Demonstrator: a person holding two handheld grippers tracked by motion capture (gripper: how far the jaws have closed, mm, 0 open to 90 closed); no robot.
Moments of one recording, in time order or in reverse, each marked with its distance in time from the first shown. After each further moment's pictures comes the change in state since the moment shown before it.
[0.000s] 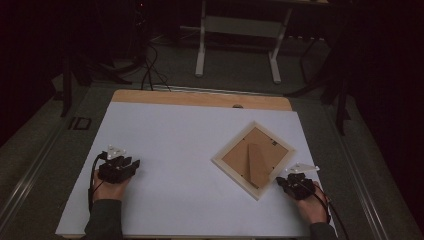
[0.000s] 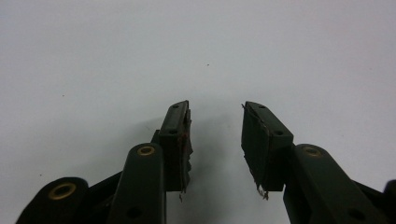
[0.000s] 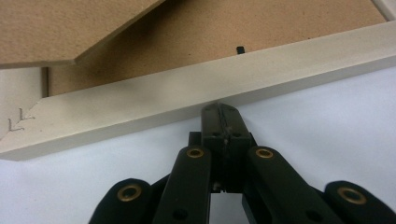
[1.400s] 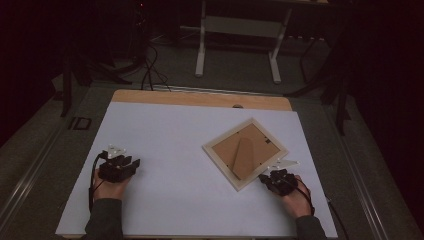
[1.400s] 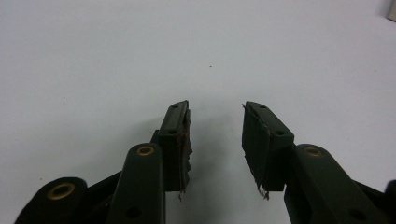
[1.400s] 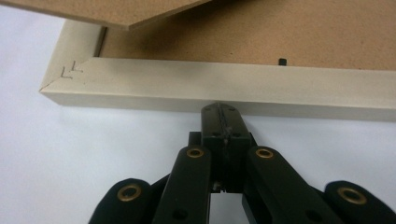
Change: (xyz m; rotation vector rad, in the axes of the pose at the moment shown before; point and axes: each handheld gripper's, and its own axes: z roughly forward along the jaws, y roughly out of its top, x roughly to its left) left arm 0.001 0.001 0.003 0.000 0.003 -0.002; right arm 0.033 0.029 0.023 -0.012 0.114 -0.098
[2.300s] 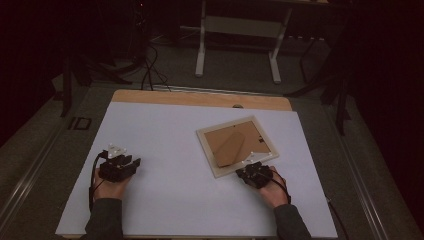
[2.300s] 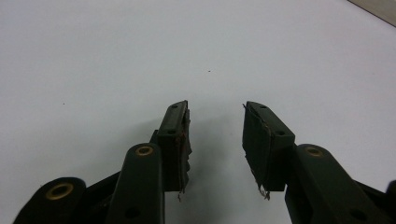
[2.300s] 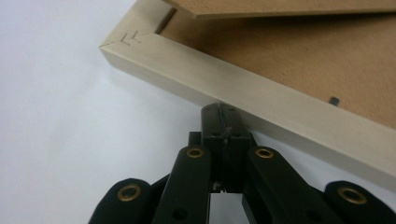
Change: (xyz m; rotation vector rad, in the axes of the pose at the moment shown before) left arm -0.001 0.001 0.000 -0.012 -0.001 0.007; right arm 0.037 0.046 0.038 -0.002 0.086 -0.102
